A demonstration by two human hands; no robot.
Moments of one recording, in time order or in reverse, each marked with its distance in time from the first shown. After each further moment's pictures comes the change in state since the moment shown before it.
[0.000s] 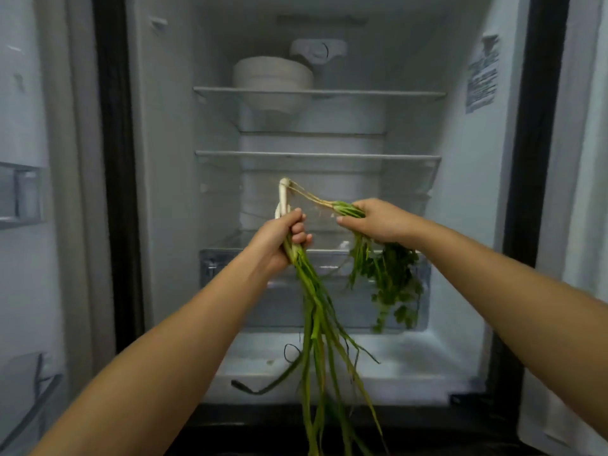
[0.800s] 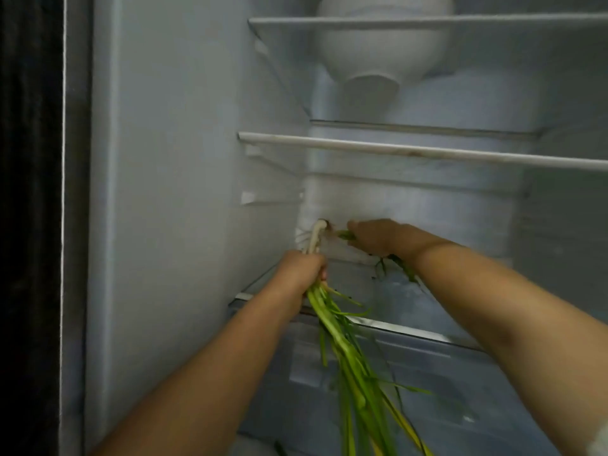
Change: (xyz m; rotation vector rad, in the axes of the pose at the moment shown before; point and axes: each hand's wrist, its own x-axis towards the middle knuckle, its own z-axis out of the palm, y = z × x) left_hand 0.180 -0.001 -0.148 0.520 0.443 0.060; right_hand 0.352 0.061 0.143 -0.699 -0.278 -0.230
